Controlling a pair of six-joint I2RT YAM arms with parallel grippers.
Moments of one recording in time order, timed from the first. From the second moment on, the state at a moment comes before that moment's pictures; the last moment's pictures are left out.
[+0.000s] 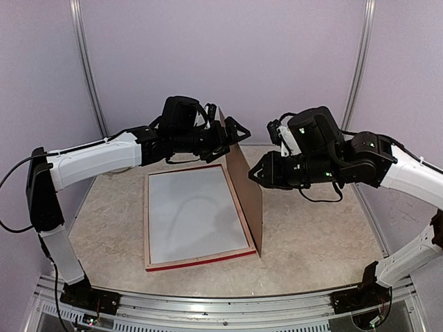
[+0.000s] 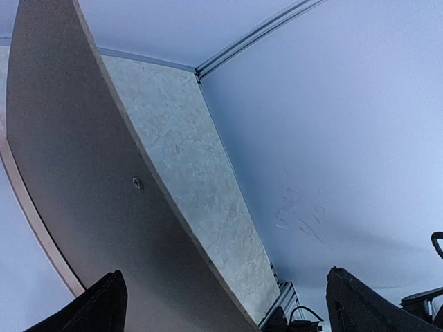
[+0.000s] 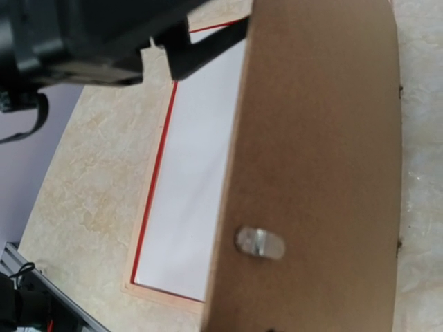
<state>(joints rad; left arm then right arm) -0.82 1.79 1.59 -0.13 0.20 -0.86 1.08 1.33 1.41 -0.68 0.18 0.77</state>
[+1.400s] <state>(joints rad) -0.82 1.77 1.49 -0.13 0.19 -0.88 0.71 1.22 0.90 -0.41 -0.07 0.79</state>
